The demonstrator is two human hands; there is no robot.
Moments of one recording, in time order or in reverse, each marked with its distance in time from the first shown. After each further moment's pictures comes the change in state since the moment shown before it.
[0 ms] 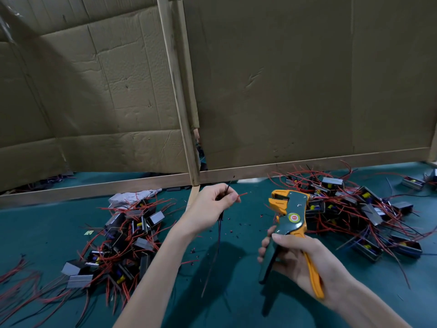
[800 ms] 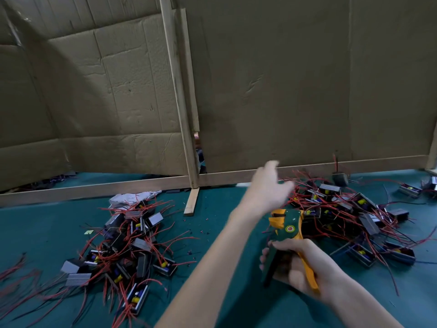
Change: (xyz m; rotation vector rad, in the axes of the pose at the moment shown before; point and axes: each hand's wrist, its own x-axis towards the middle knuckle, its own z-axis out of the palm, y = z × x) left_hand 0.051 0.071 0.077 0.196 0.006 -0.033; right_hand 0.015 -0.004 -0.020 0.050 0.128 0.211
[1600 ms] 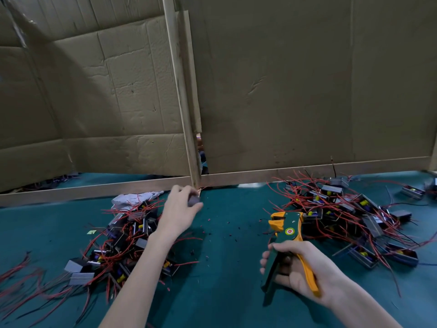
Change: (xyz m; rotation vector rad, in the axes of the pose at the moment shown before) left_hand -0.032 -0.150 -0.082 0.304 0.350 -0.079; right_hand -0.002 0.002 -0.002 -0.062 0.000 -0.009
